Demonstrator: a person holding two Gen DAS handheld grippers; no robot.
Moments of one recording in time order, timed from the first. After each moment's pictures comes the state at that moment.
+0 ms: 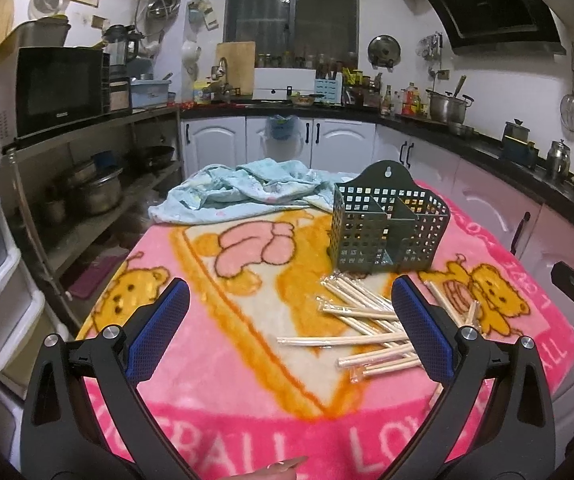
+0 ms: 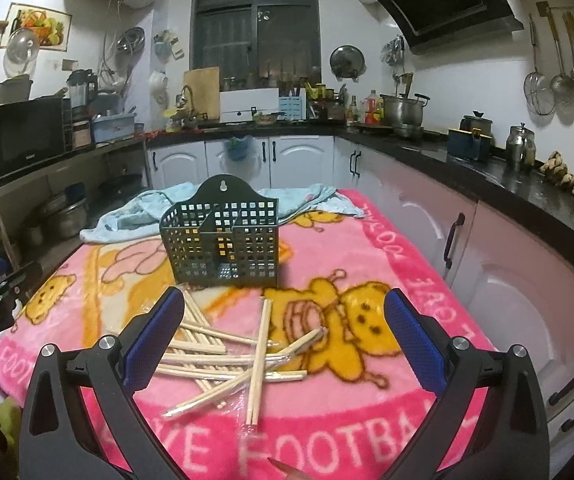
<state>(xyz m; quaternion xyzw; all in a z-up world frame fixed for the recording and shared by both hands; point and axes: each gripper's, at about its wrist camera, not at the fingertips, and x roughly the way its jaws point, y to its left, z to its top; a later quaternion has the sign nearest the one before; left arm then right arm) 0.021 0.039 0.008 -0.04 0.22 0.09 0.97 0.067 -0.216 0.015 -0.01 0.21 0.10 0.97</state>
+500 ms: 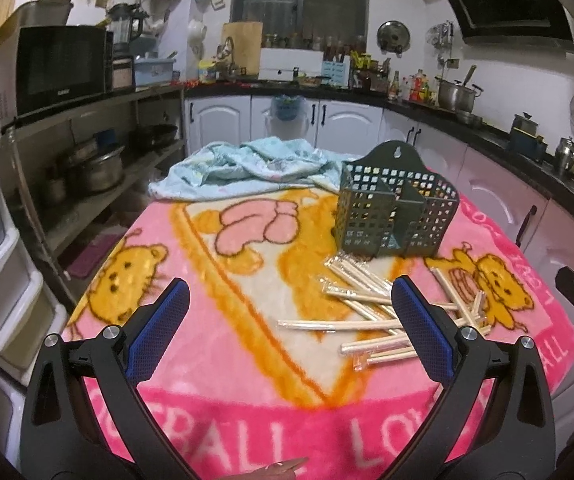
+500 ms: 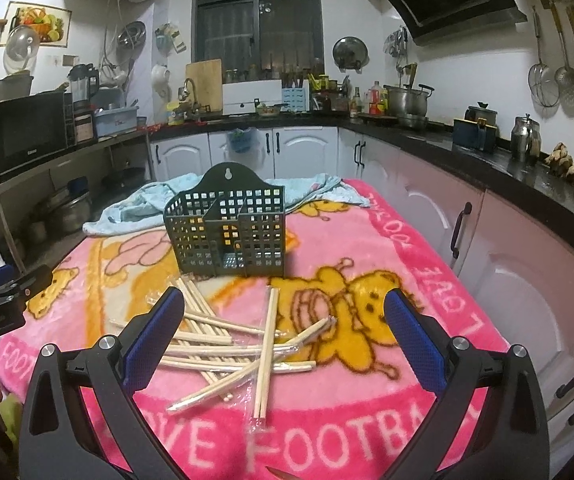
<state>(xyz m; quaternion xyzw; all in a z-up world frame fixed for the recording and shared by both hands) 0.030 0.045 -0.007 -0.06 0.26 0.10 0.96 0.071 -0.210 0.005 -0.01 0.23 0.11 0.97</state>
